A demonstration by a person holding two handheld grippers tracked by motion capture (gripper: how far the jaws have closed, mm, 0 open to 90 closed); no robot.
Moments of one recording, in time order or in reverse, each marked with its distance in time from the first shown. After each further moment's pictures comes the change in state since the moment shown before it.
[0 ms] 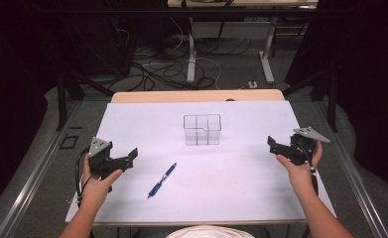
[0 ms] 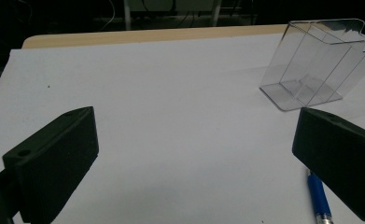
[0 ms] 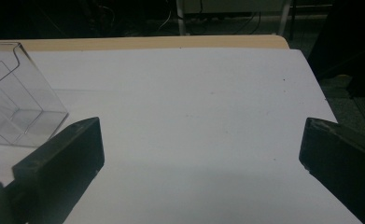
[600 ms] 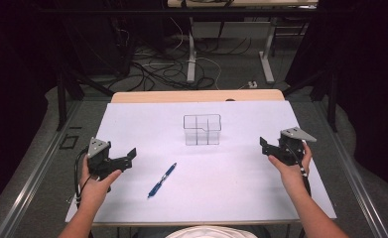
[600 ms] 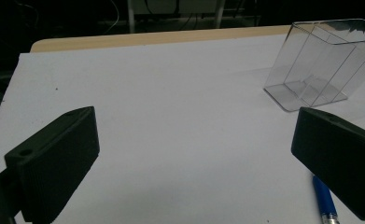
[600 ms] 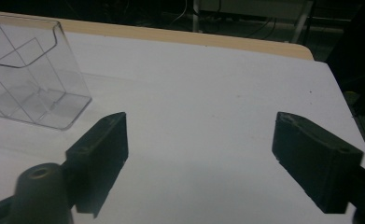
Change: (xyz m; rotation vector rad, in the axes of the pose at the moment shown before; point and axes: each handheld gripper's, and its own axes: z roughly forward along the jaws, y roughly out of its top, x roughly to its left) left arm 0.001 -0.001 -0.004 -0.005 0.018 0.012; right arm 0.030 0.003 0.001 0.002 0.055 -0.126
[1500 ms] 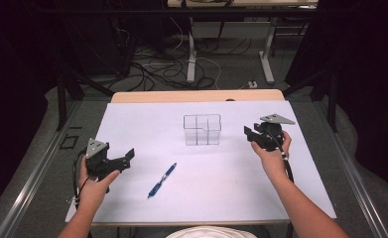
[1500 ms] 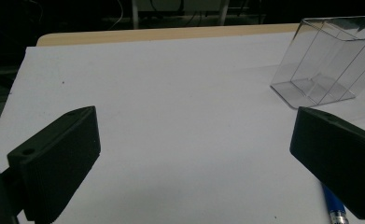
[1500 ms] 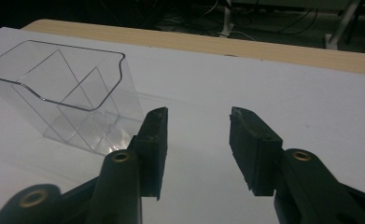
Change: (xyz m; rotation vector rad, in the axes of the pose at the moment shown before) left arm 0.005 -0.004 0.000 0.006 0.012 -0.015; right arm 0.040 0.037 0.035 0.057 0.096 0.008
